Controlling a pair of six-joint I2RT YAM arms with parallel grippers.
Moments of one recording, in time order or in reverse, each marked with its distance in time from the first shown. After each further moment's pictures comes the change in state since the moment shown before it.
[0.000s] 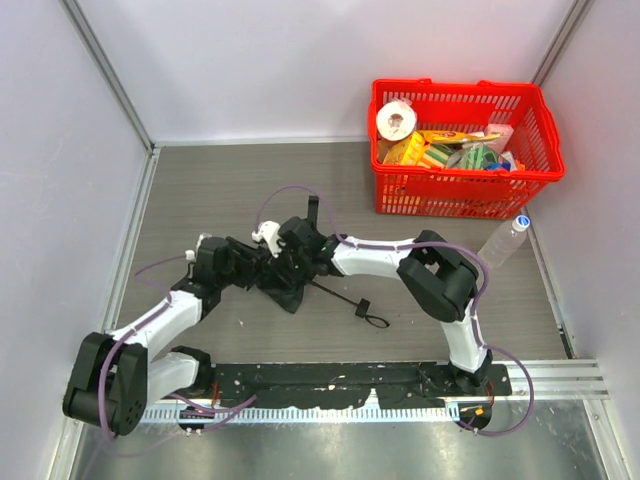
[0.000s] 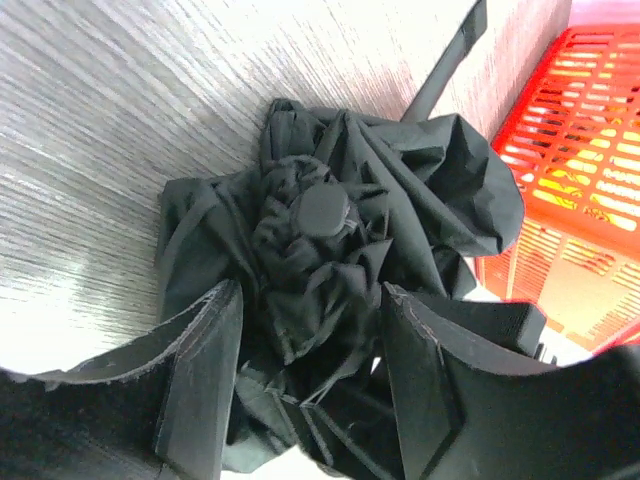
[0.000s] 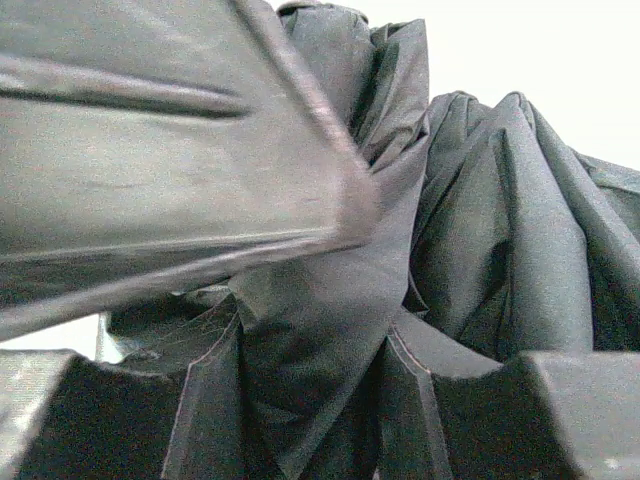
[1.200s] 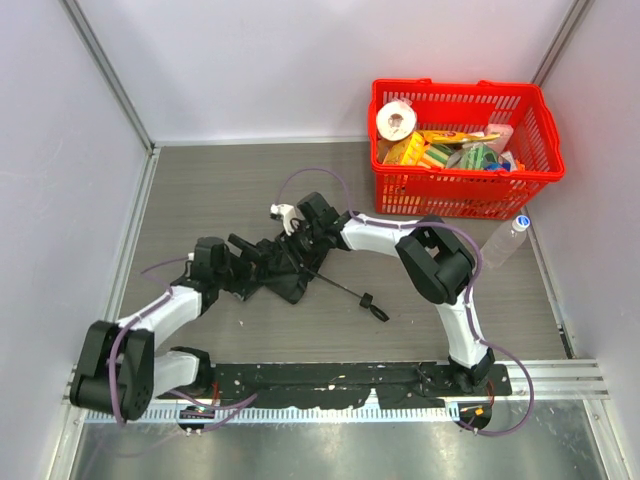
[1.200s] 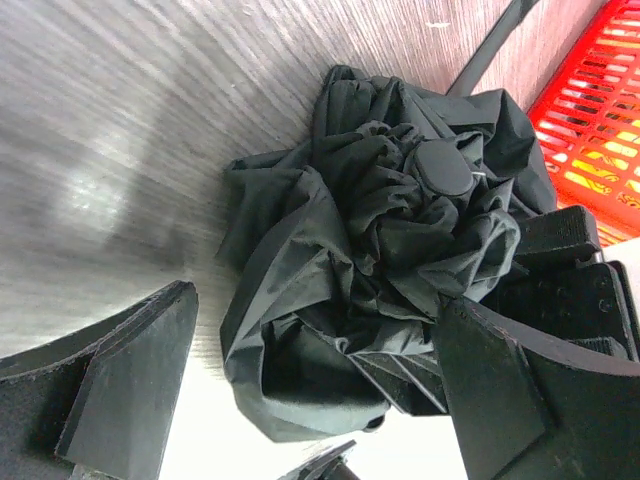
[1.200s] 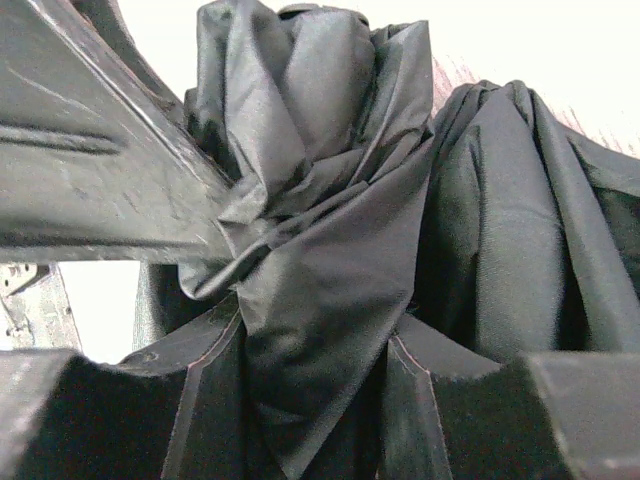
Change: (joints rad) left arm 0.082 0.035 -0.001 -0.029 0.153 0.049; right arm -0.188 0.096 0.106 -0.065 -0.469 0.146
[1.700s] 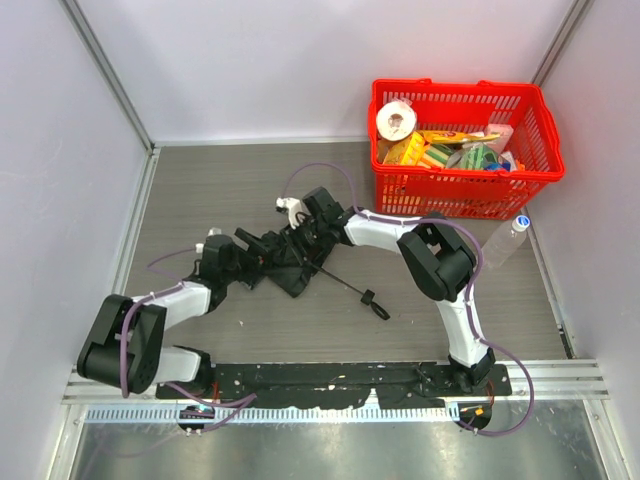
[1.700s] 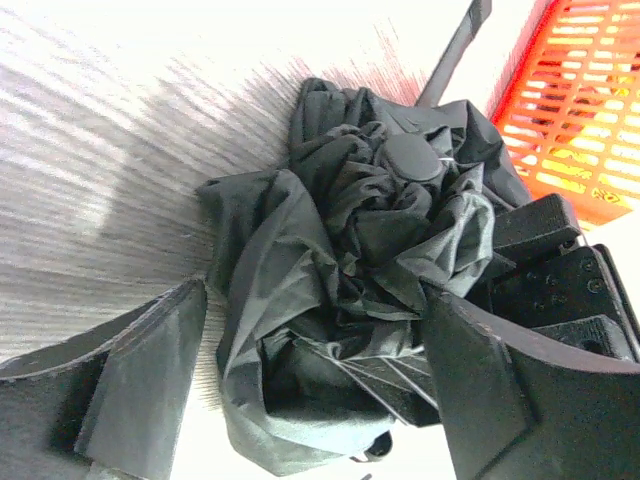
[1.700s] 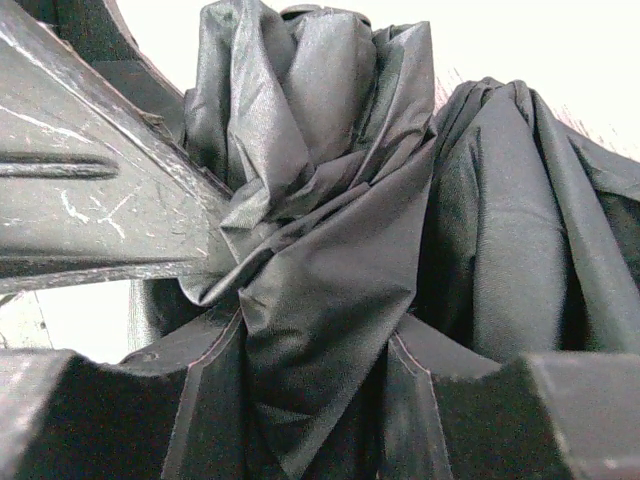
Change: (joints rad) left arm -0.056 0.195 0.010 0.311 -0.047 0.016; right arm -0.031 0.013 0.016 -0.006 0.021 0.006
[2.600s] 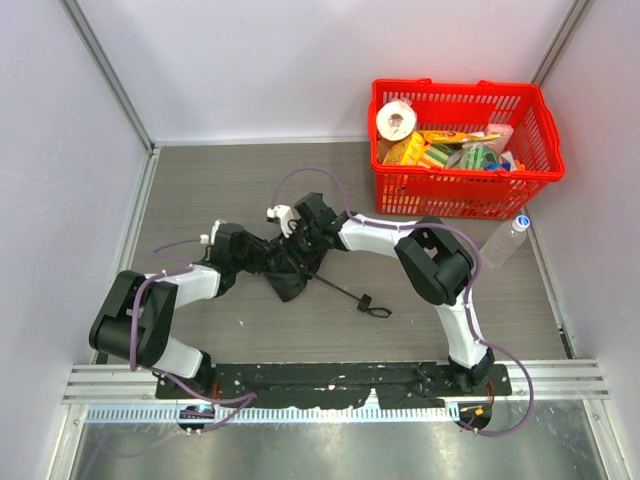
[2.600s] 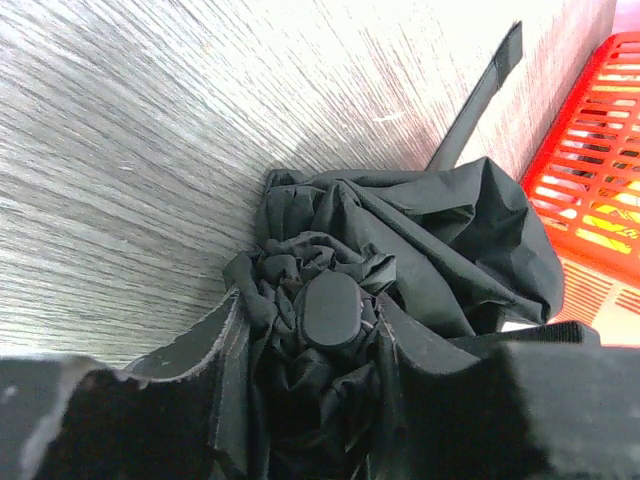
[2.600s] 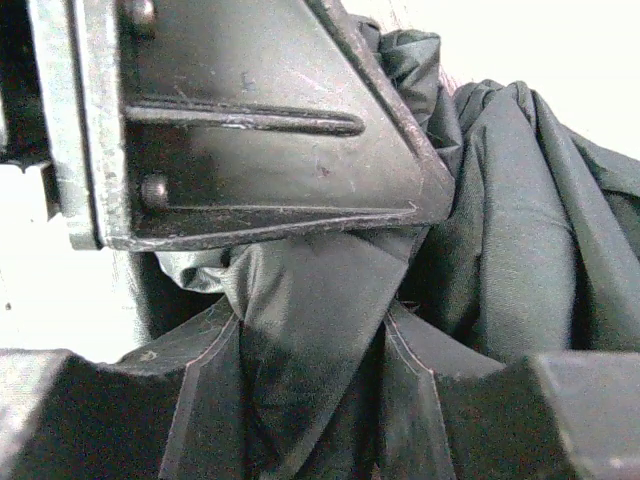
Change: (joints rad) left arm -0.045 0.136 0.109 -0.040 -0.137 0.022; right arm 0.046 -0.002 0.012 -0.030 0.023 -0.106
